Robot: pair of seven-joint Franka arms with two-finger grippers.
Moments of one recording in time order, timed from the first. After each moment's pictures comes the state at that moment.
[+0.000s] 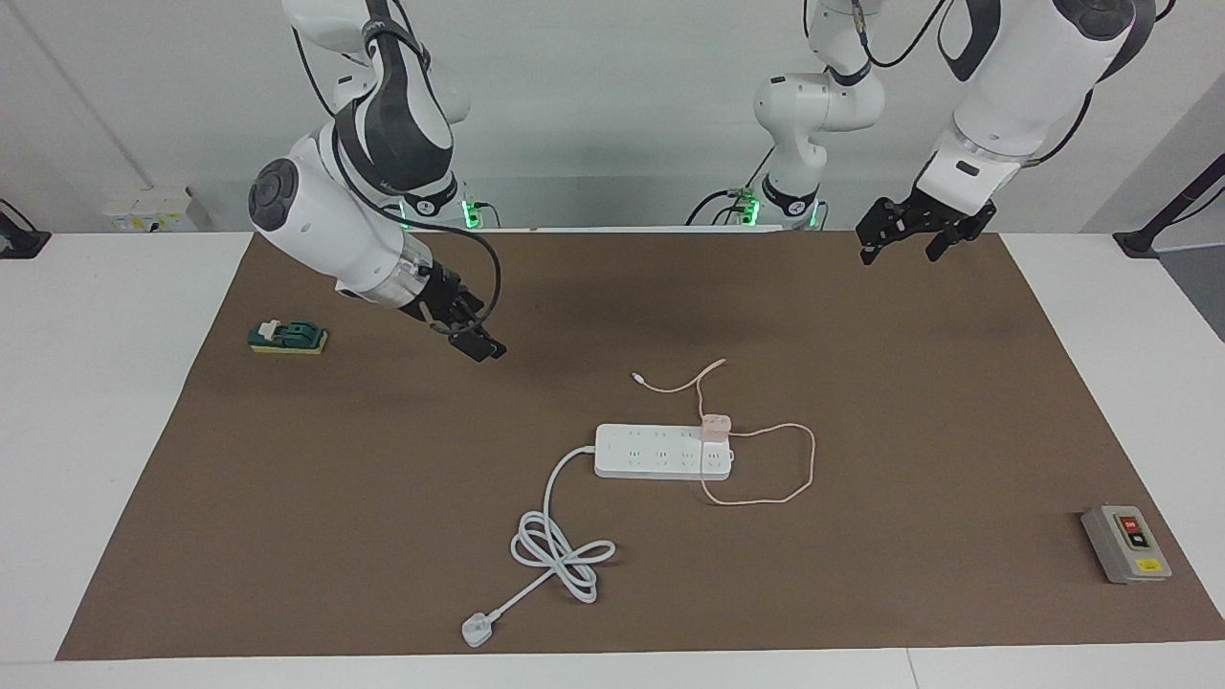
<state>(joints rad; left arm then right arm) -0.08 -0.03 -0.08 -1.63 -0.05 1.52 -0.16 0.12 0.19 0.05 -1.78 0.57 1.85 1.19</state>
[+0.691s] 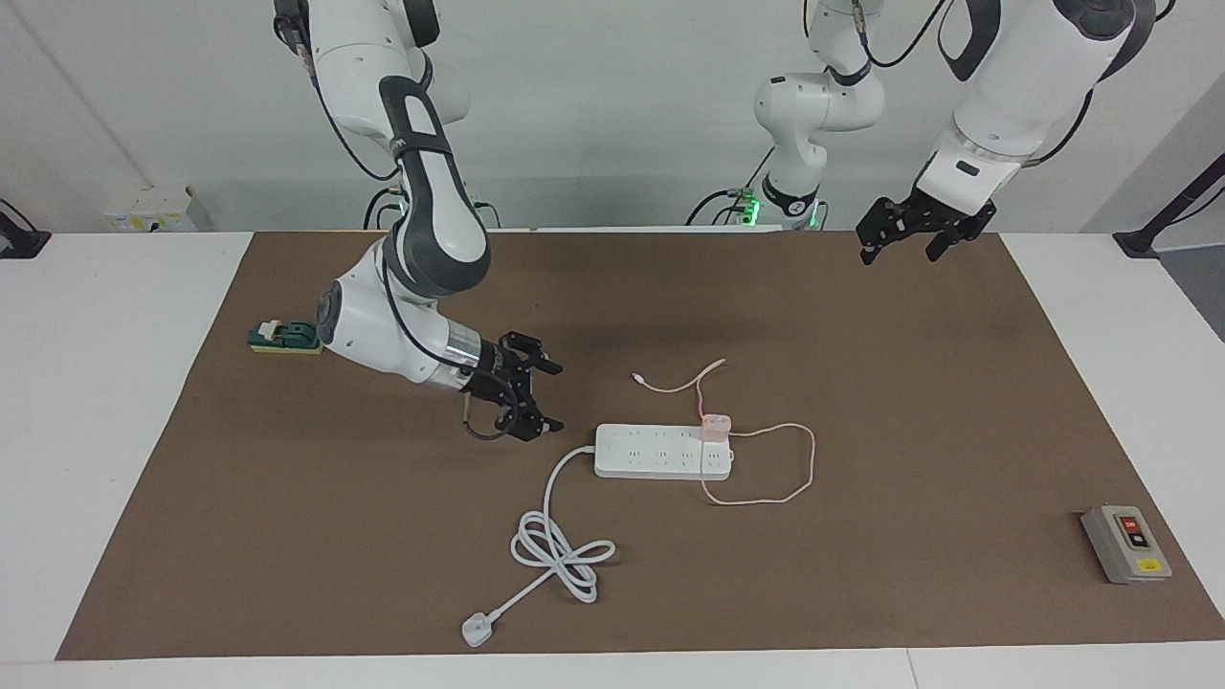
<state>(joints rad) -0.08 -0.03 -0.08 -1.63 -0.05 1.52 -0.16 0.20 0.43 0.05 -1.73 0.91 2.10 1.34</state>
